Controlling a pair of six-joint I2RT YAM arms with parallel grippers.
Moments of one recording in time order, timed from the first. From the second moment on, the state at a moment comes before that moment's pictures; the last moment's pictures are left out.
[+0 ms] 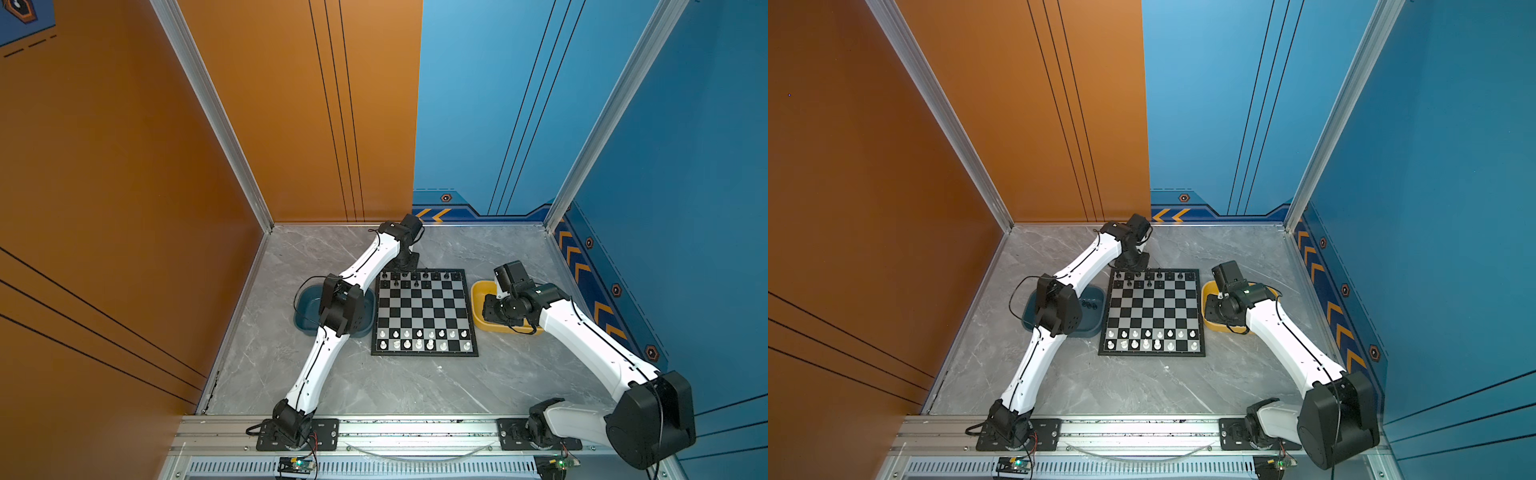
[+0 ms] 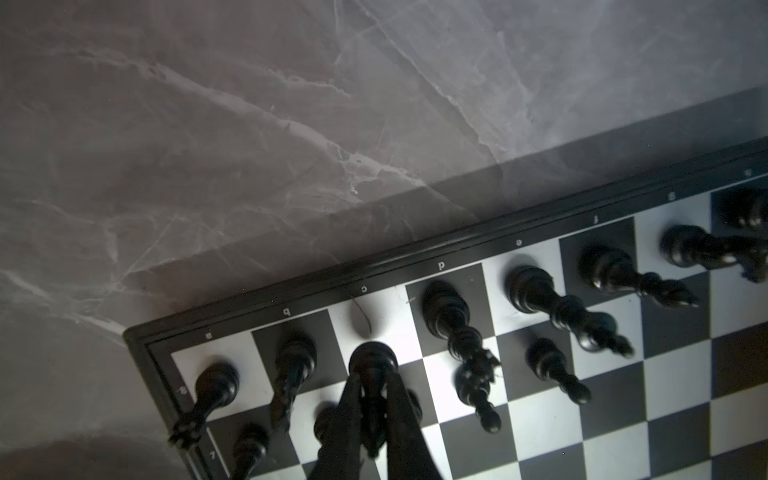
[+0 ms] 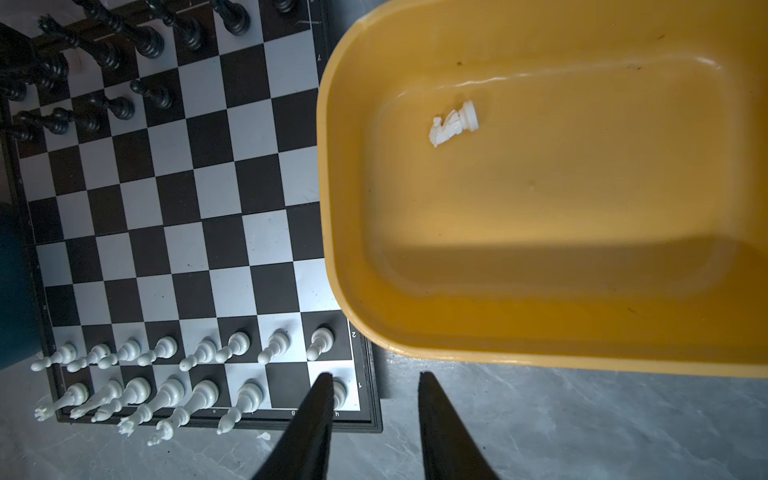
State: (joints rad) left arm -0.53 2.55 2.51 -1.24 0.00 -0.28; right arm 0.32 1.28 0.98 -0.85 -0.01 0.50
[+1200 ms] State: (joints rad) left arm -0.53 2.59 2.54 -1.24 0.01 -0.28; right arm 0.31 1.28 0.98 -0.85 -0.01 0.50
